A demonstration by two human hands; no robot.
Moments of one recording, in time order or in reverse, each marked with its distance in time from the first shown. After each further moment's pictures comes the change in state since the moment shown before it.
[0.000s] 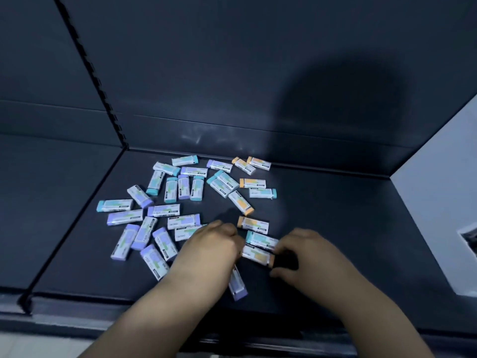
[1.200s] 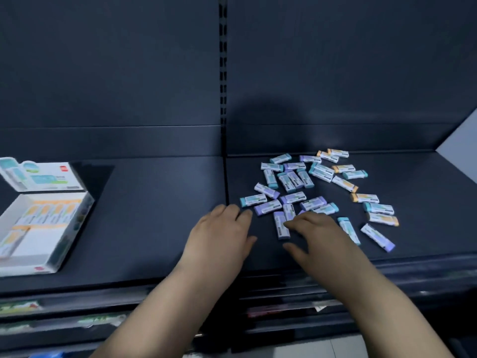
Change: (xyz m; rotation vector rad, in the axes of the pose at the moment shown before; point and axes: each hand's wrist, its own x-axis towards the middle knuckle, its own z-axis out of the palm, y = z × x) left_hand -0.152 -0.204 -0.085 0.066 0.143 0.038; right_hand 0.025 -0.270 0.082 -0.050 0.270 0.120
